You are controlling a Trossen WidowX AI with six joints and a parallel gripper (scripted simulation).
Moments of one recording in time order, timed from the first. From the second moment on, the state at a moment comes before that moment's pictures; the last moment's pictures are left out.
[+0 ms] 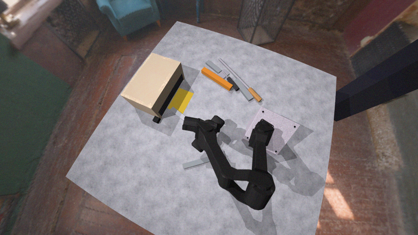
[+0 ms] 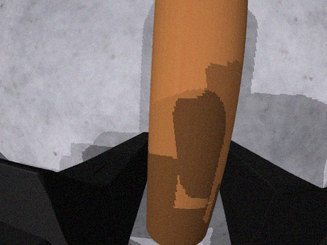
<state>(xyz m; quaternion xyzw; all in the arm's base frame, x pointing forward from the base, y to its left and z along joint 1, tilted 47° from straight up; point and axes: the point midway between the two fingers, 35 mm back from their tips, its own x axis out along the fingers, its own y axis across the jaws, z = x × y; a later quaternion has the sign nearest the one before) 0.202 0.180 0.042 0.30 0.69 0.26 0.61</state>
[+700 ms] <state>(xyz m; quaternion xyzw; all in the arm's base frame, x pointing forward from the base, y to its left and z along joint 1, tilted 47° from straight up) 0.204 0.181 0.043 0.30 0.69 0.26 0.61</state>
